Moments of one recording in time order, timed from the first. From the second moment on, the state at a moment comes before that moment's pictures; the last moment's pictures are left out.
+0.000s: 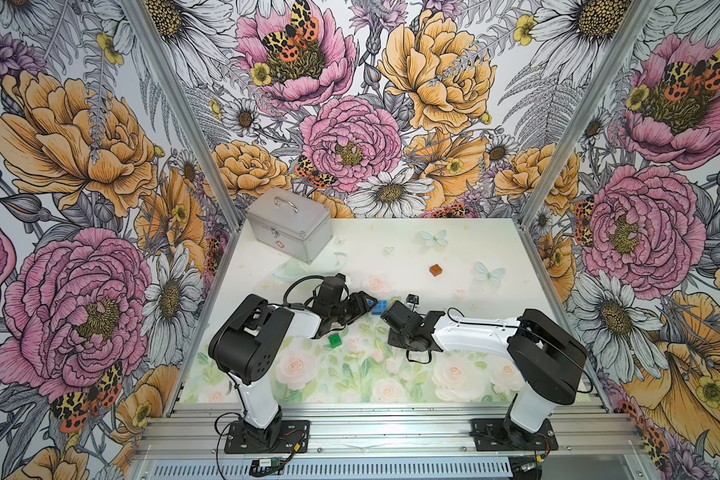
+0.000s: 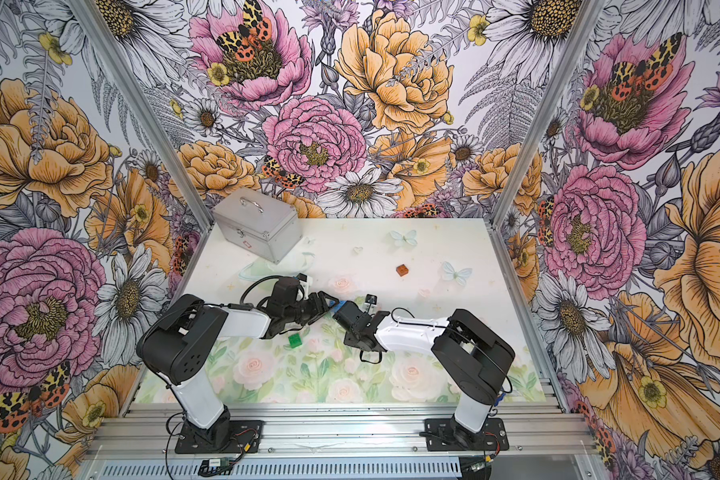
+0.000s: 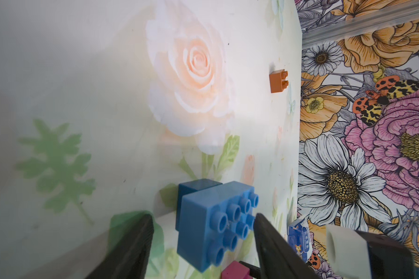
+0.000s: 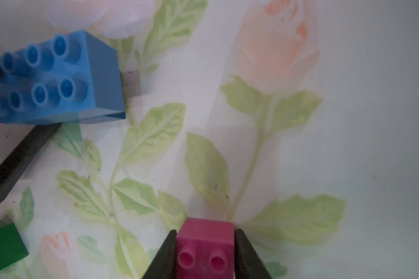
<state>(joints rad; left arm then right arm) -0.48 1.78 0.72 0.35 0.41 -0.94 0.89 1.72 0.95 -0.41 0.19 1.05</state>
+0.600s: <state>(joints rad) -0.49 1.81 0.76 0.29 0.40 -0.92 0.75 1.78 1.19 -0.46 0.17 0.90</state>
